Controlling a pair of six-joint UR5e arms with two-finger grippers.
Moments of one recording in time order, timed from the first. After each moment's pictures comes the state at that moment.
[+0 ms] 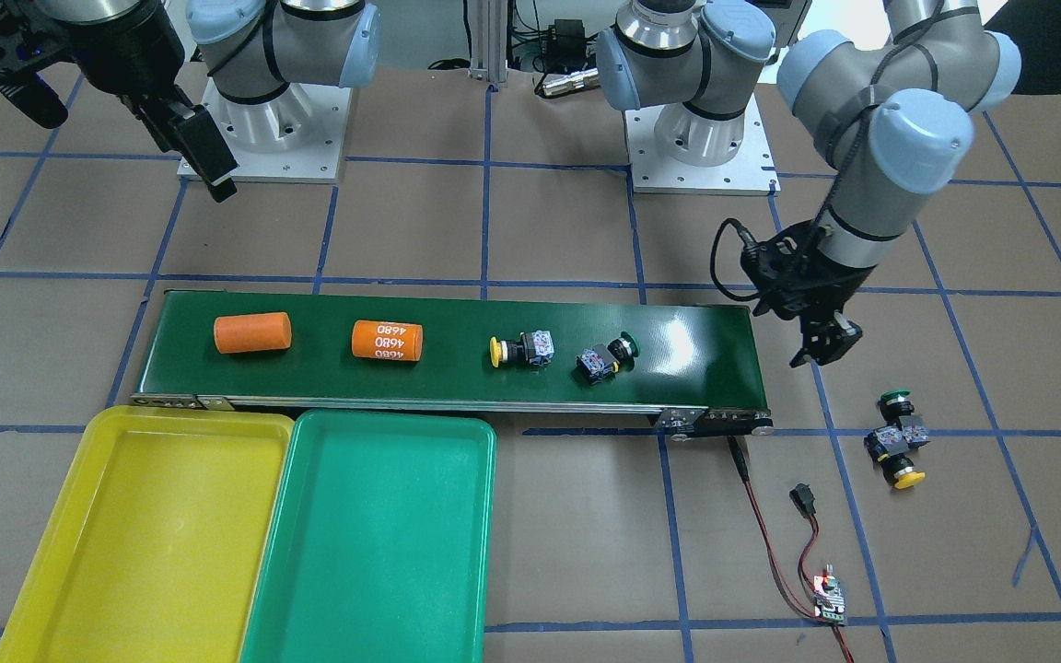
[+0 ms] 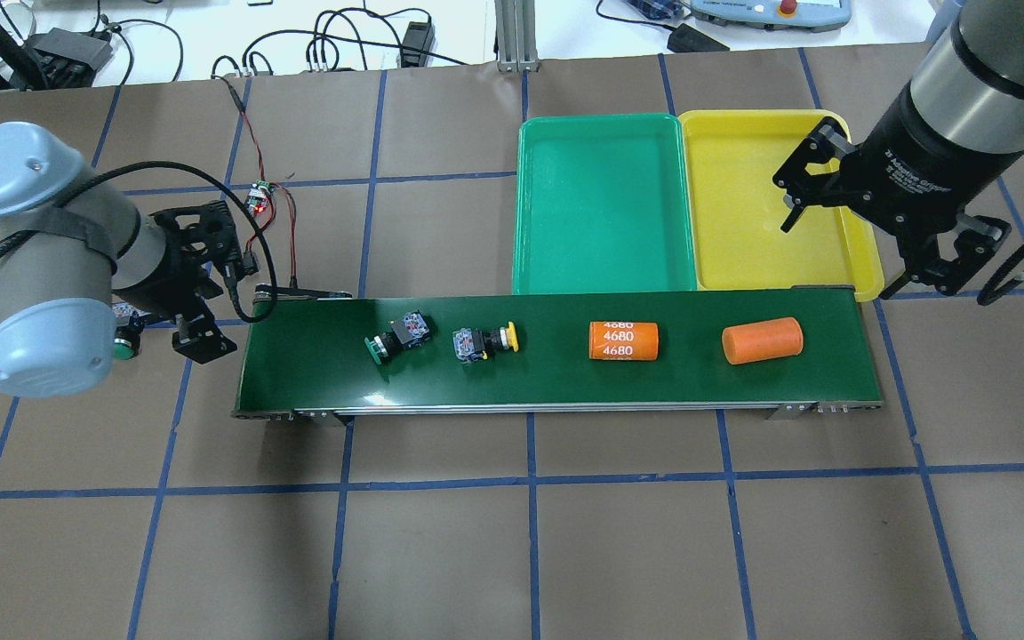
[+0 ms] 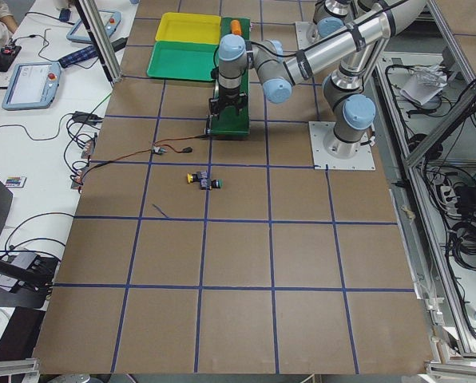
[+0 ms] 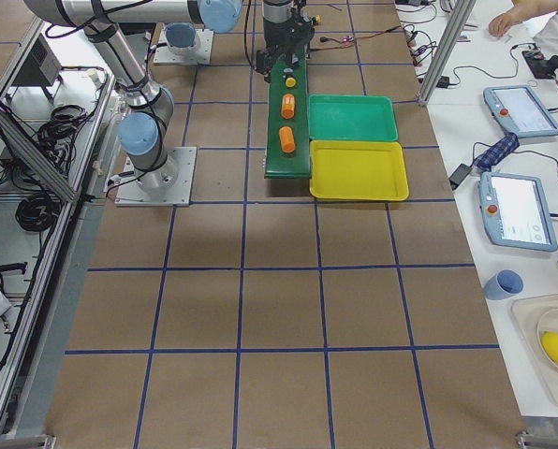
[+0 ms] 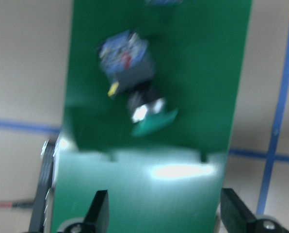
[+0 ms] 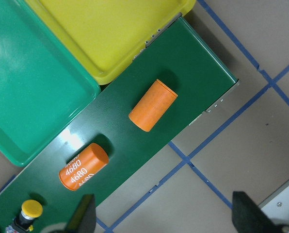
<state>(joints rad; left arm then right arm) -1.25 -1.61 -2.05 -0.98 1.53 1.46 1.49 -1.75 1.71 -1.54 -1.53 0.79</state>
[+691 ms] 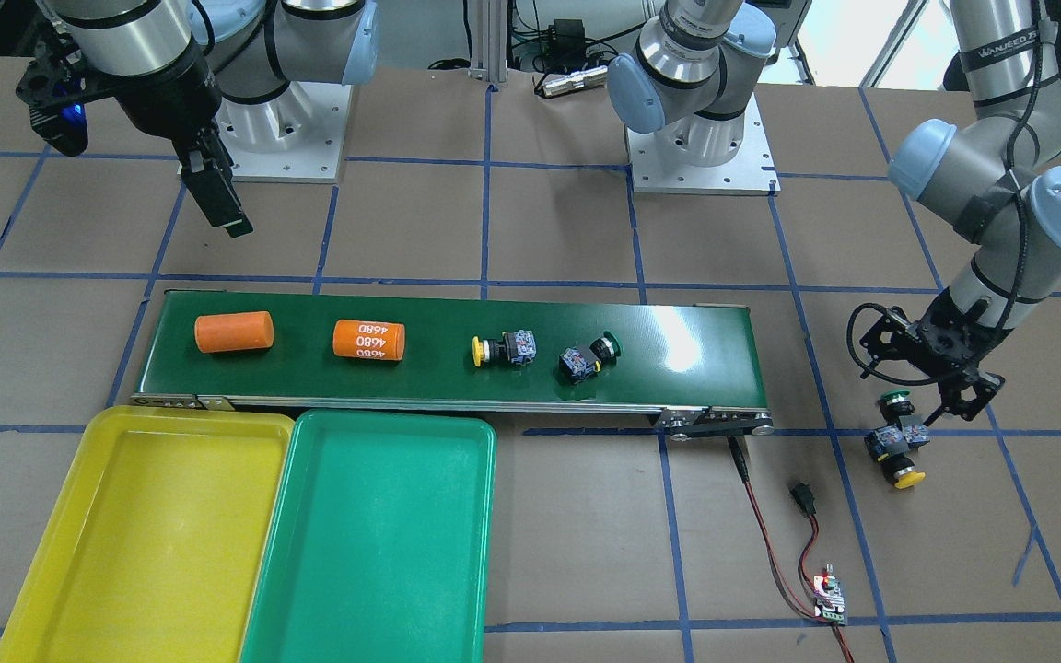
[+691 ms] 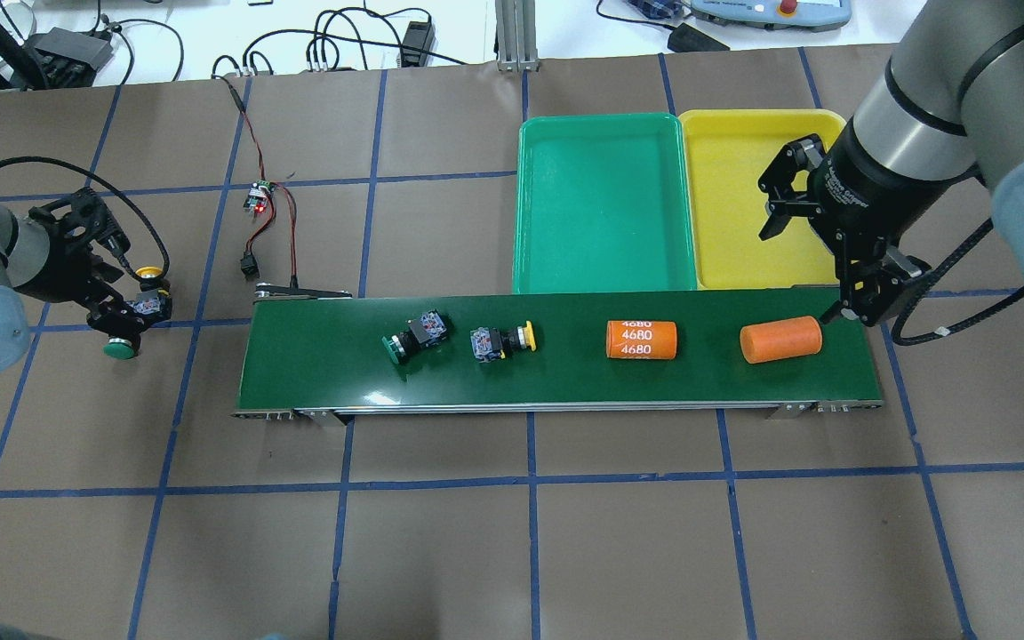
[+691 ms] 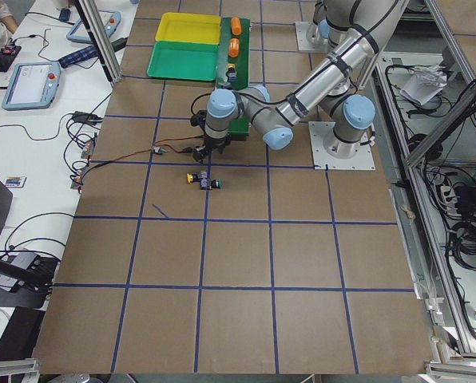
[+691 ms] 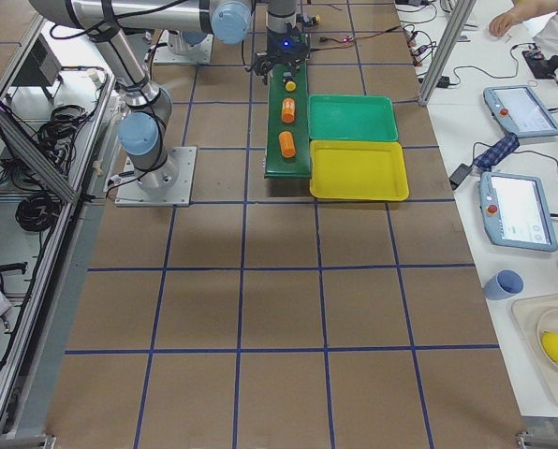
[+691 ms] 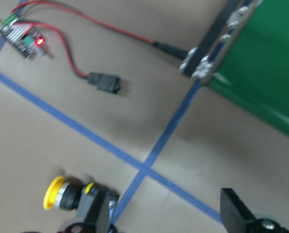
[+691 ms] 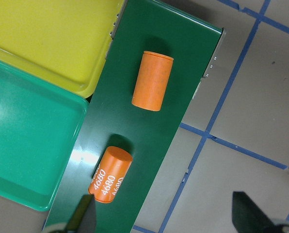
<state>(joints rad) -0.98 -1.82 -2.01 -0.75 1.43 1.44 1.55 -1.71 1.76 -1.61 -1.52 1.15</state>
